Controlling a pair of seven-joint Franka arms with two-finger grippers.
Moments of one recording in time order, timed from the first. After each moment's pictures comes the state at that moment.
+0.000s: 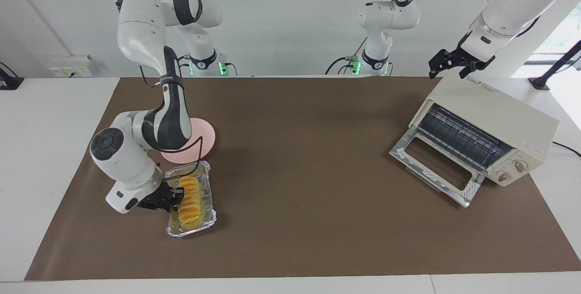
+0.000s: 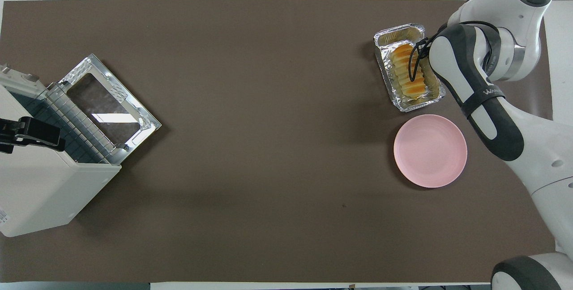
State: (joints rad) left arm -0.12 -0.08 0.09 -1.65 -0.02 1.38 0.01; right arm -0.01 0.68 0.02 -1.34 0.05 2.08 -0.21
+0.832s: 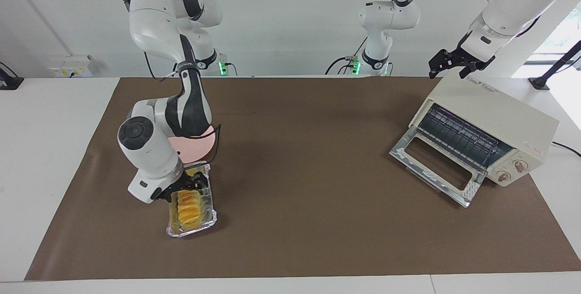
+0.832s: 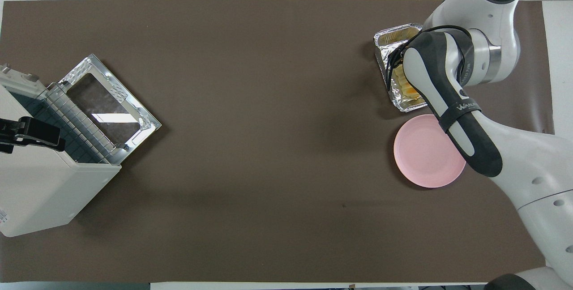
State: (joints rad) left arm -0.12 -0.08 0.09 -1.65 -0.02 1.38 0.01; right arm 0.09 0.62 0.02 -1.39 -0.02 2.02 -0.10
